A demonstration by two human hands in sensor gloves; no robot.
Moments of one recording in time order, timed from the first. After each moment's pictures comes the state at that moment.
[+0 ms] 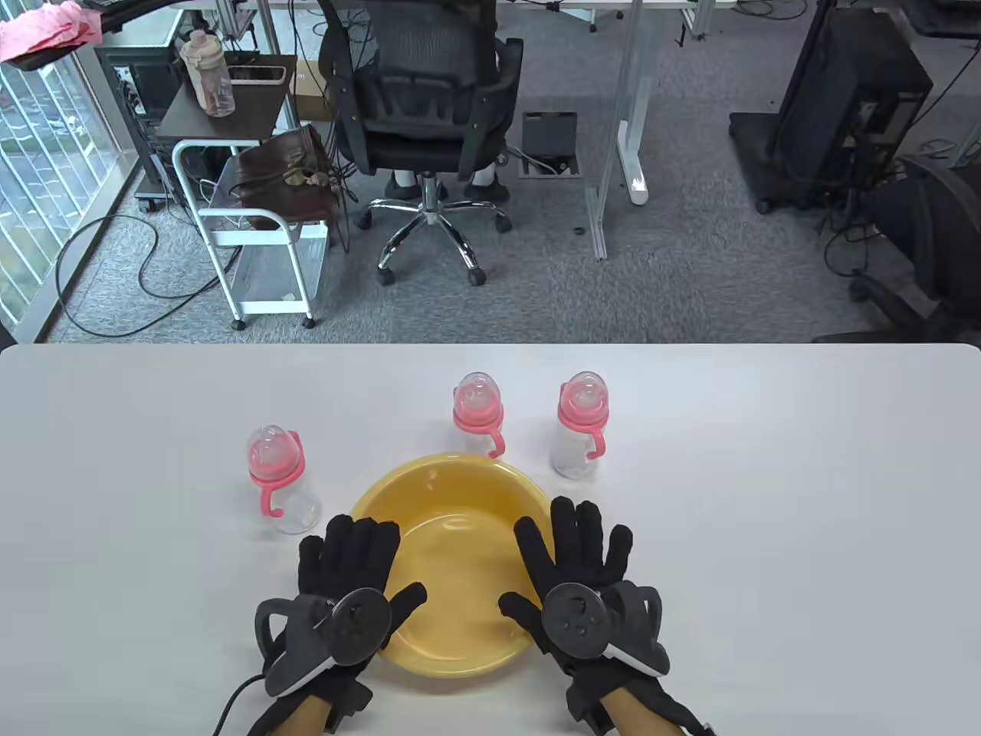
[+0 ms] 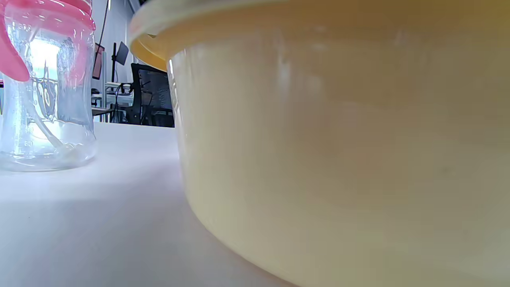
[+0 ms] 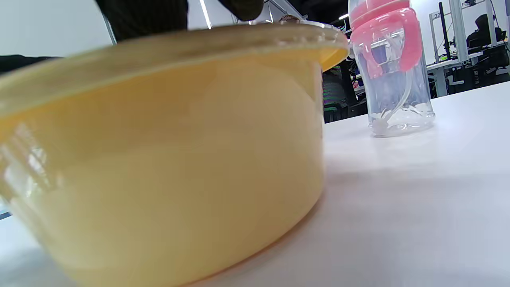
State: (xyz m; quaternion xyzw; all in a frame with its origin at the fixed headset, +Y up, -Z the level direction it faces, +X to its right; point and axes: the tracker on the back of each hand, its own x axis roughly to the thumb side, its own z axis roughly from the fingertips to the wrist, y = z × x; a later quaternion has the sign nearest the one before) left_hand -0.185 -0.703 -0.260 0.06 -0.12 0.07 0.99; right_hand 0.082 -0.710 -0.265 0.20 -0.02 0.97 0.17
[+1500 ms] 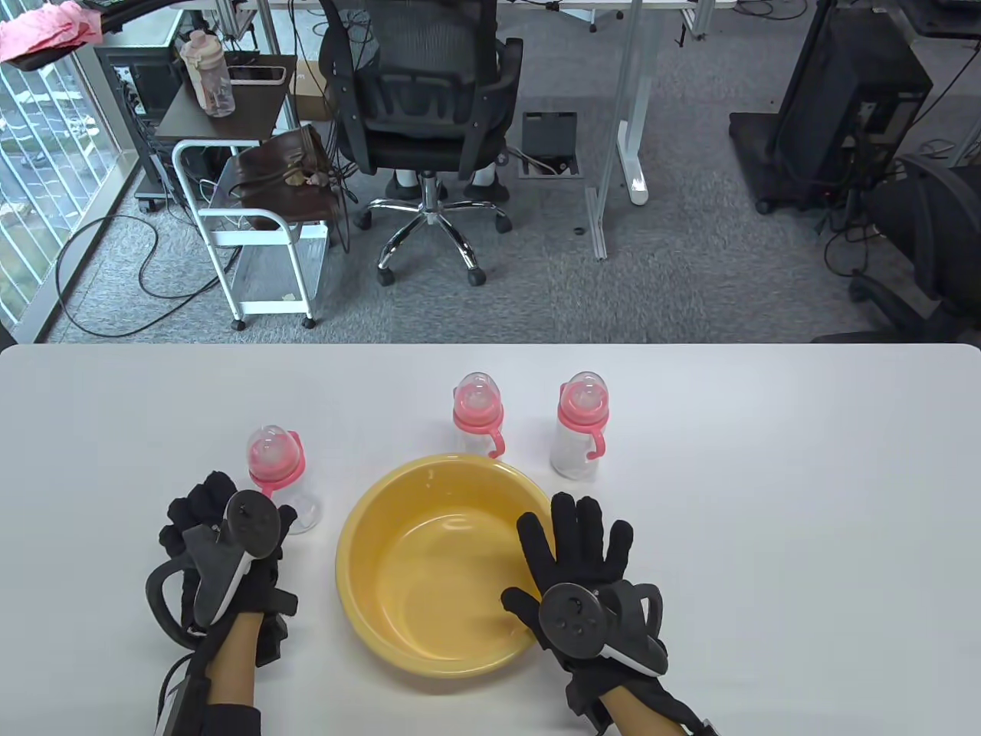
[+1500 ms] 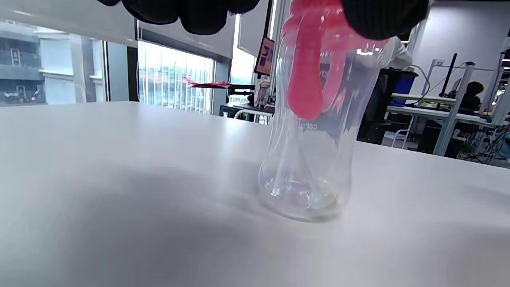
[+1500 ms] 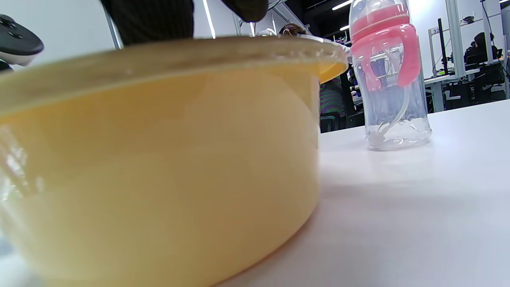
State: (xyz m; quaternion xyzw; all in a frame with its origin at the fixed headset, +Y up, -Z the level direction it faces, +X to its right) left_hand -0.299 -0.693 -0.327 0.02 0.23 0.05 0.97; right_hand 0.080 -0.708 -0.267 0.20 -0.04 0.97 0.15
